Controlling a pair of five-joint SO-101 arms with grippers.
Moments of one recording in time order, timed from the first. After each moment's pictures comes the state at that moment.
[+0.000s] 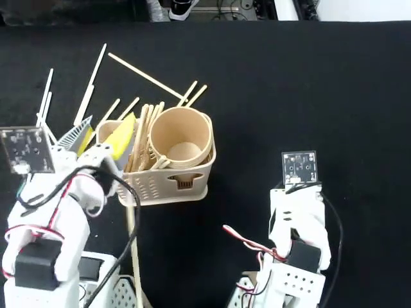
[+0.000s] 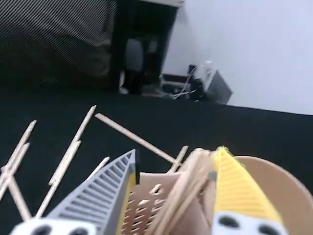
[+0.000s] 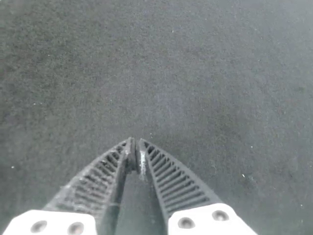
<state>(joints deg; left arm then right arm) 0.1 -76.2 44.1 57.9 10.3 17.4 -103.1 96.7 55.9 18.9</state>
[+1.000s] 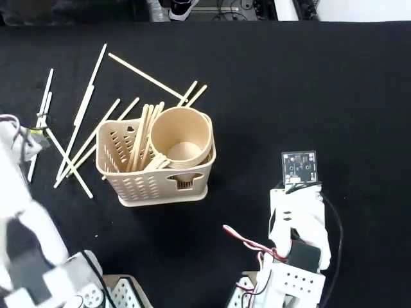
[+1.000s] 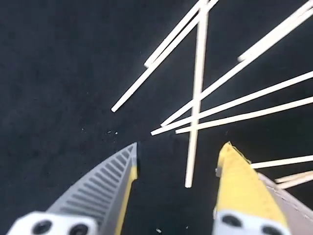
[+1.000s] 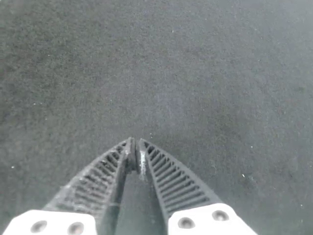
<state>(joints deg) -38.9 -17.8 13.6 81.5 7.4 17.4 -103.1 96.7 55.9 18.9</state>
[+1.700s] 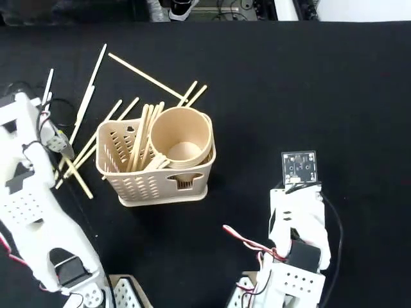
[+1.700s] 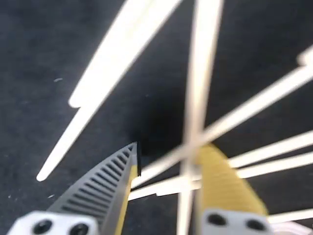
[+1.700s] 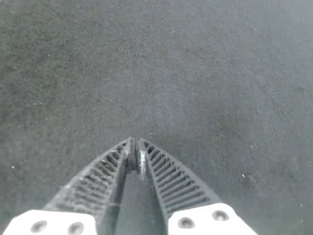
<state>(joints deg) -33.9 34.6 -15.3 81.5 6.6 17.4 -103.1 96.7 55.9 18.9</state>
